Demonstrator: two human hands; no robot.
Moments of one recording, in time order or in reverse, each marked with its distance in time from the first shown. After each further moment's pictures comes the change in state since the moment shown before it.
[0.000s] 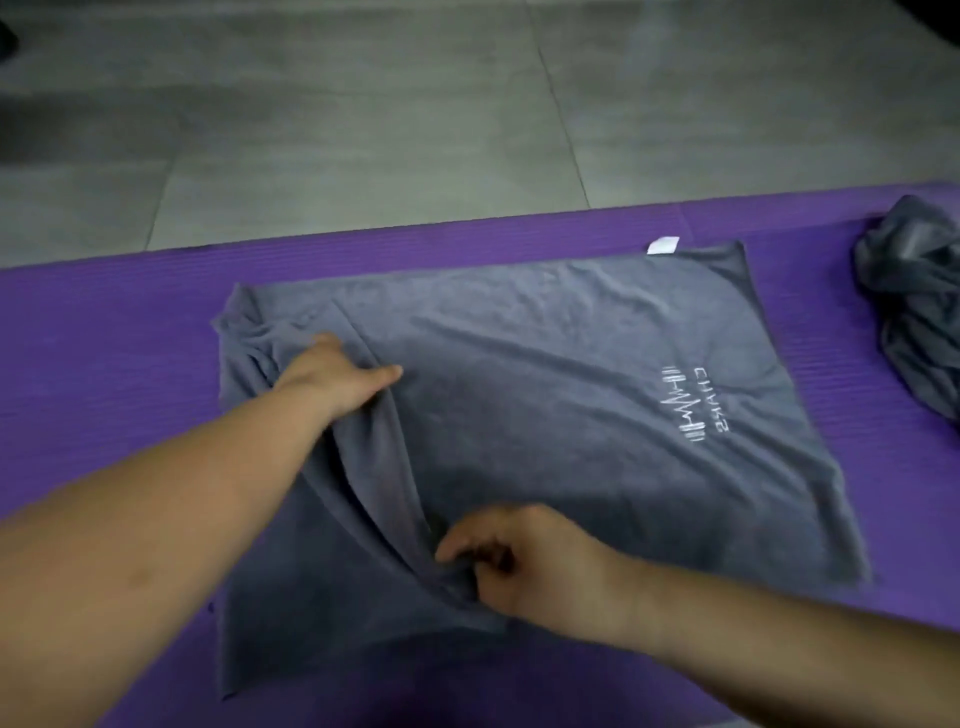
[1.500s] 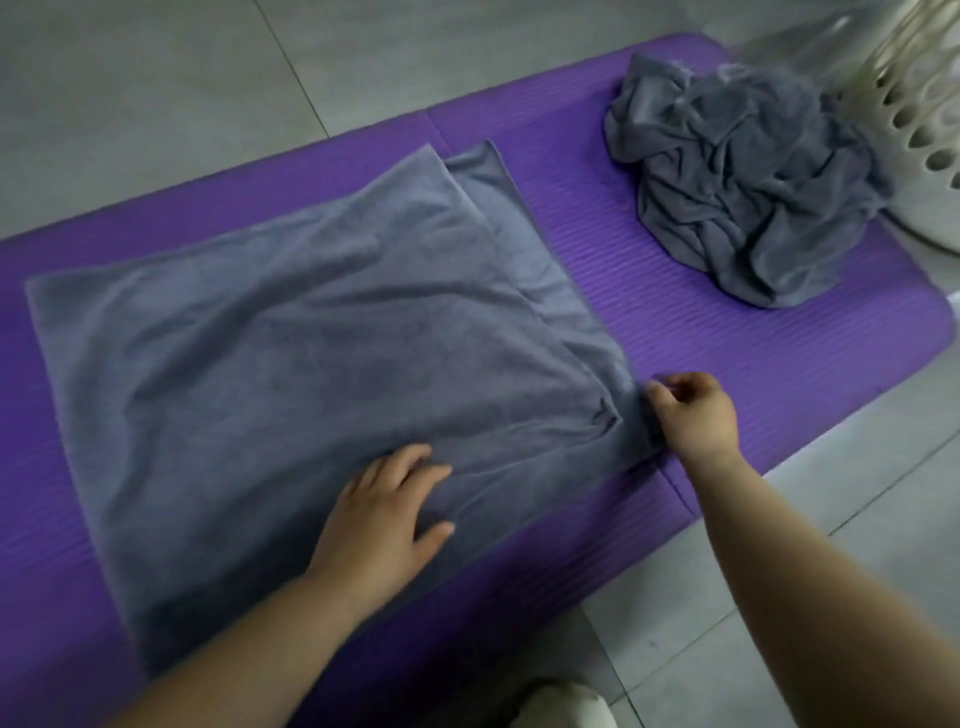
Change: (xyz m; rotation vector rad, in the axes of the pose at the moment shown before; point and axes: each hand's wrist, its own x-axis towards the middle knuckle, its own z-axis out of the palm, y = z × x) left_hand -0.120 0.057 0.186 0.402 -0.141 1.037; right_hand -0.170 0.203 -0.122 0.171 1.319 0.864
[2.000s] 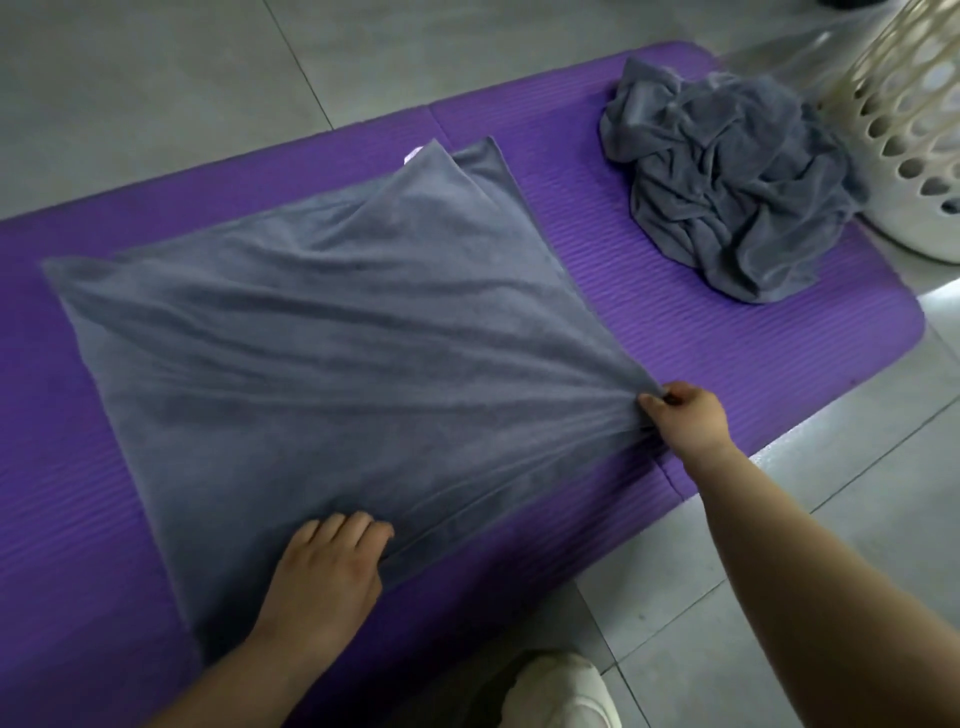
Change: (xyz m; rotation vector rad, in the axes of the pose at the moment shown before) left_hand -0.061 -0.030 0.030 0.194 0.215 0.115; right_hand -0.014 0.000 -0.012 -0.170 -0.096 0.003
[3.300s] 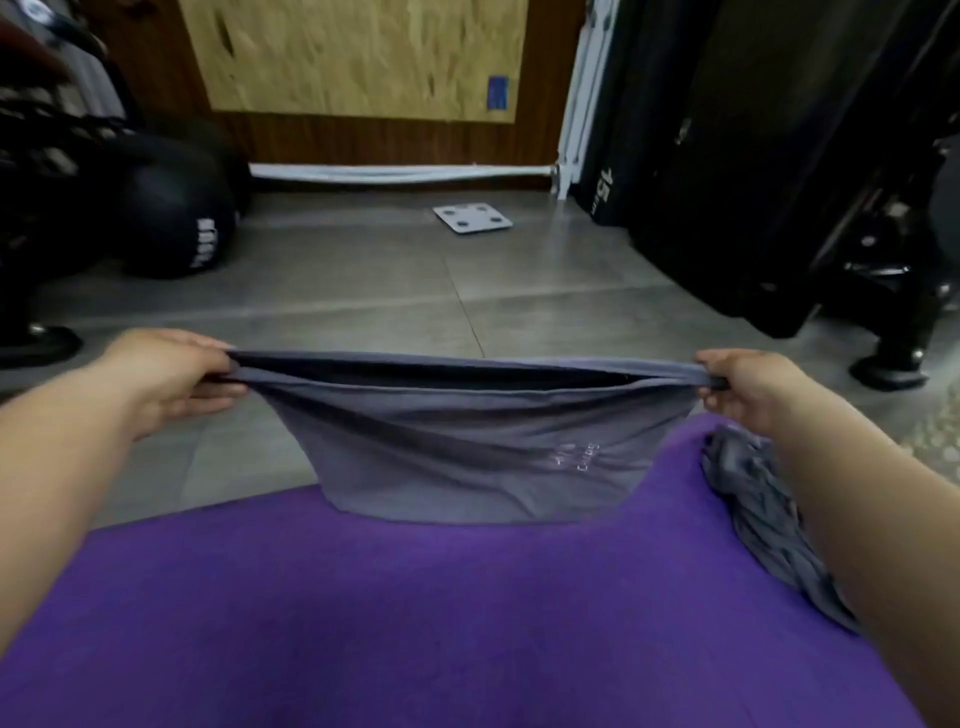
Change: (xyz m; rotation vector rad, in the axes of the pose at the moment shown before) left_hand 0.022 -0.186 -0.439 -0.850 0.503 -1.014; right_hand -0.105 -0.356 -0.121 0.560 -0.173 -0.294
